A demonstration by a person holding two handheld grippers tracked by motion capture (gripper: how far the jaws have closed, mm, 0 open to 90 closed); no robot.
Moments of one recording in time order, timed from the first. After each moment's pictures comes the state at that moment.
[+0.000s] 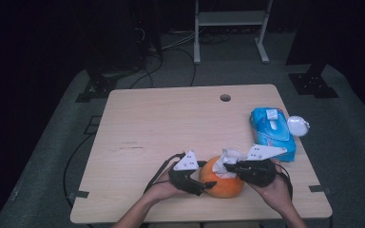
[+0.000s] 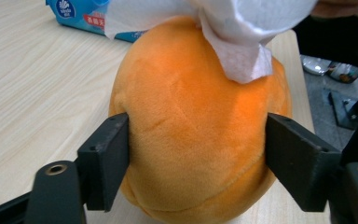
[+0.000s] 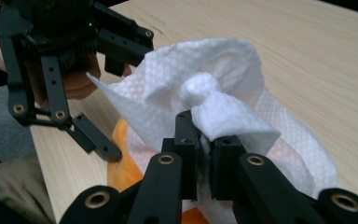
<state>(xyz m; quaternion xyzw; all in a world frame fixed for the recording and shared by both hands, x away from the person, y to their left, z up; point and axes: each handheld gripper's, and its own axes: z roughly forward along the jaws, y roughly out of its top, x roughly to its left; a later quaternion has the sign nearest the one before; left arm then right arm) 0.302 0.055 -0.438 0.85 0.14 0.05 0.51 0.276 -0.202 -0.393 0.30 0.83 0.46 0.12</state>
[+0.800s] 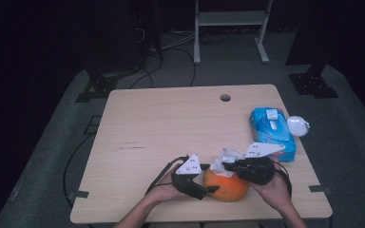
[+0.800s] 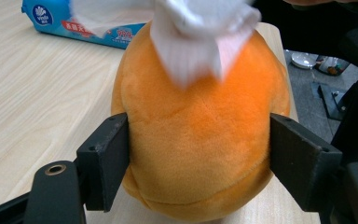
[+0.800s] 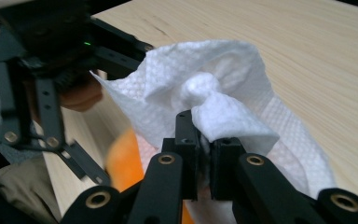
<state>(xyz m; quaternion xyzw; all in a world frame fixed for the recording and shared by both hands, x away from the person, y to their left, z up) 0.294 0.047 -0.440 0.85 0.11 0.04 0.51 0.279 -0.201 -0.387 0.30 0.83 0.46 0.11</state>
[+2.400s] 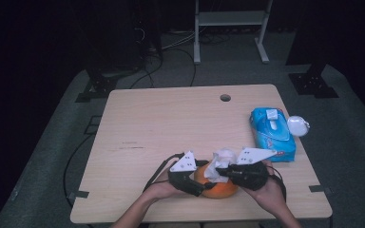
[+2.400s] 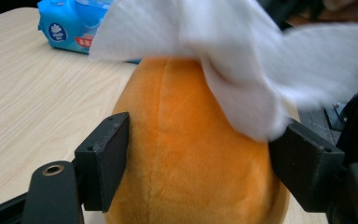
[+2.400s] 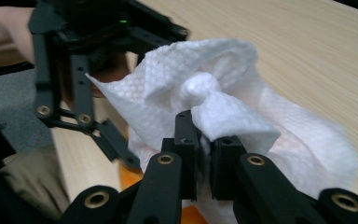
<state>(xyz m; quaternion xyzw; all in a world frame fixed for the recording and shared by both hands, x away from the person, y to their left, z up) 0.301 0.059 -0.439 0.84 0.11 0.05 0.53 0.269 -0.182 -0.388 0.27 0.84 0.46 0.11</state>
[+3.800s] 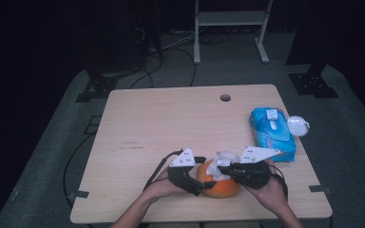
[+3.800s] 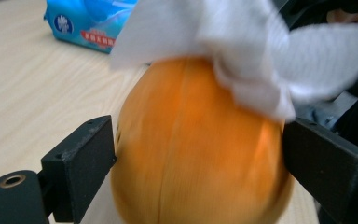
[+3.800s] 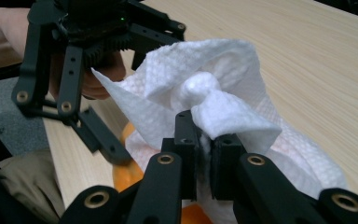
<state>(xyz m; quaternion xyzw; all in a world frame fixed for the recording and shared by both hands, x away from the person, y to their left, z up) 0.309 0.060 -0.438 0.83 0.15 0.02 0.54 0.271 -0.188 -0.389 0.27 0.84 0.47 0.12</state>
